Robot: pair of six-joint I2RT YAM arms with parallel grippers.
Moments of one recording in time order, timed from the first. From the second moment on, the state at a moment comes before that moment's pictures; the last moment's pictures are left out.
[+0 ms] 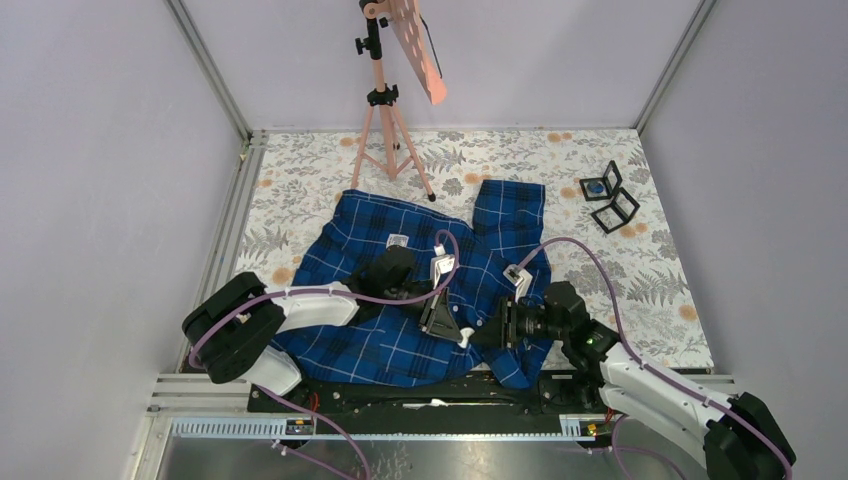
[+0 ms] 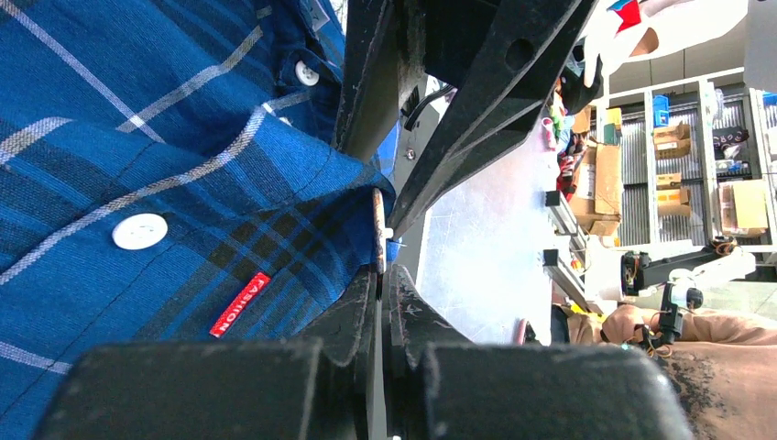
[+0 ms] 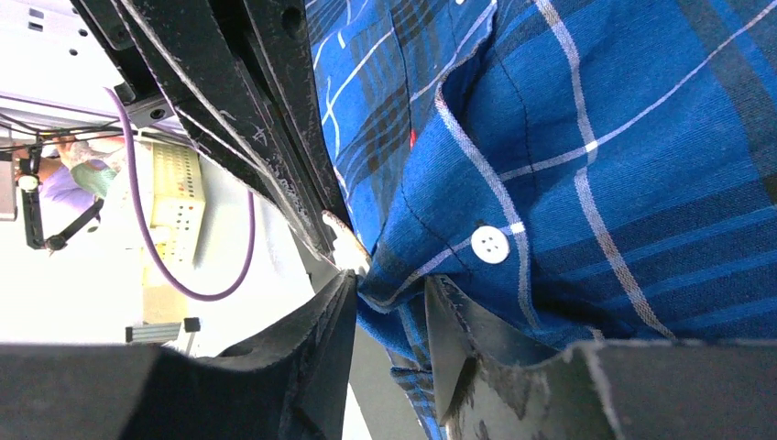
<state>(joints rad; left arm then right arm) -0.87 1.48 0.58 0.40 0.88 -0.63 0.67 0.70 0.13 0.14 -0.60 0.74</state>
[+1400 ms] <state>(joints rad) -0.85 1.48 0.57 0.47 0.92 -0.69 0.67 0.67 0.08 0.26 -0.63 0.84</state>
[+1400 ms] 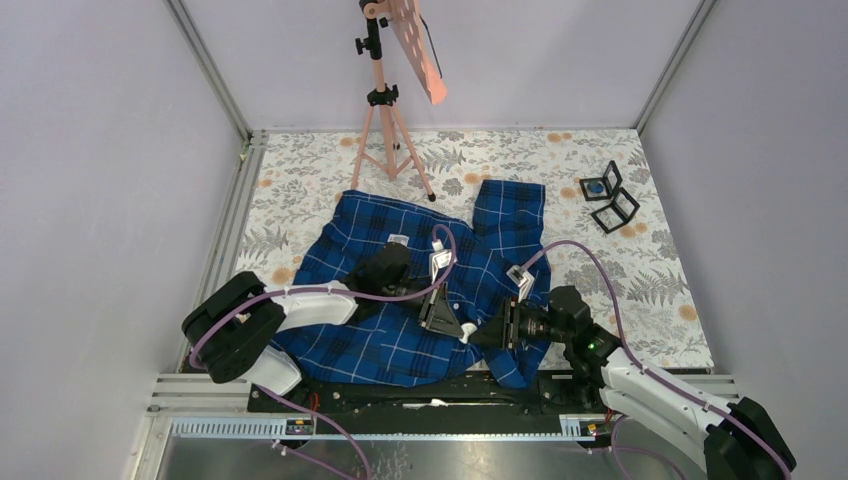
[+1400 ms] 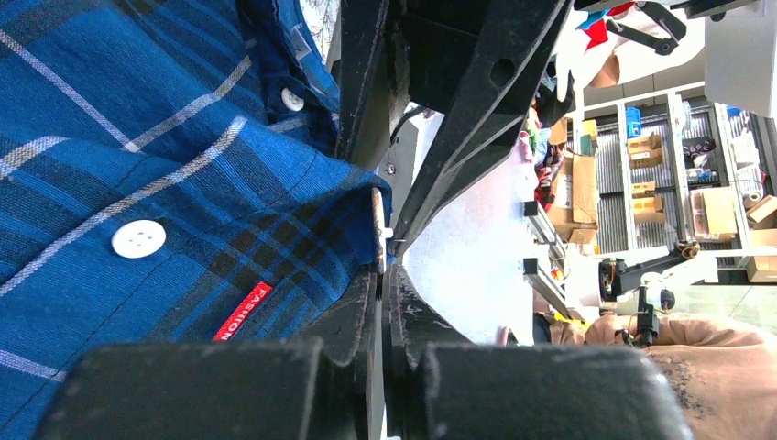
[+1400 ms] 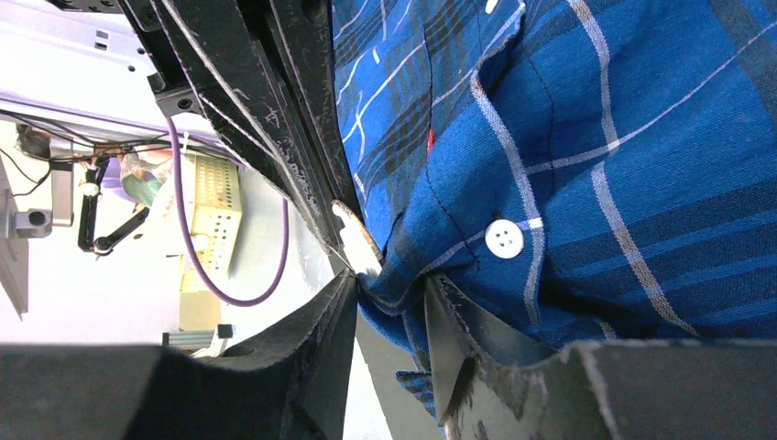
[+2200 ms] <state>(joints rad) -0.85 1.49 0.57 0.48 0.91 -0.69 0.67 0.78 0.10 0.28 -0.62 0.87</state>
